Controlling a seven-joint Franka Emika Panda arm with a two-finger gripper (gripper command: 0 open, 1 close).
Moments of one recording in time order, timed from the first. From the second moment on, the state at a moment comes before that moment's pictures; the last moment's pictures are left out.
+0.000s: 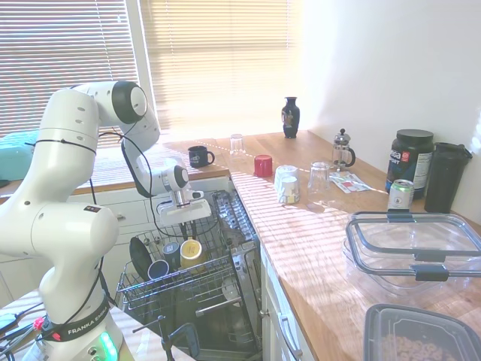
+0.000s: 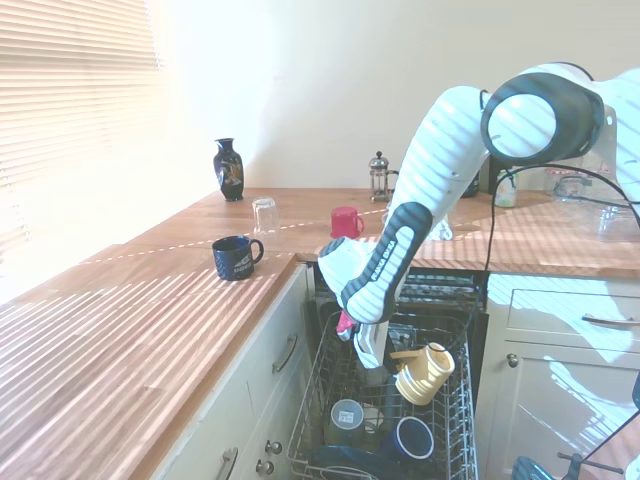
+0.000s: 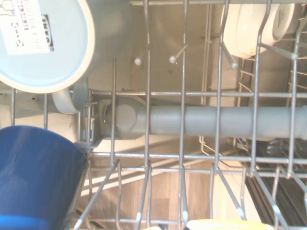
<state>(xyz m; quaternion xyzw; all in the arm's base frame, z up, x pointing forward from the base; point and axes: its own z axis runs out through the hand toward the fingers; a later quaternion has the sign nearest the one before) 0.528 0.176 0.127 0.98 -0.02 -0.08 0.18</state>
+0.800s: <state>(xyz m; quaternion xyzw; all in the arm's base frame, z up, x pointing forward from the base) 0.534 0.227 0.197 0.96 0.00 -0.08 0.28</state>
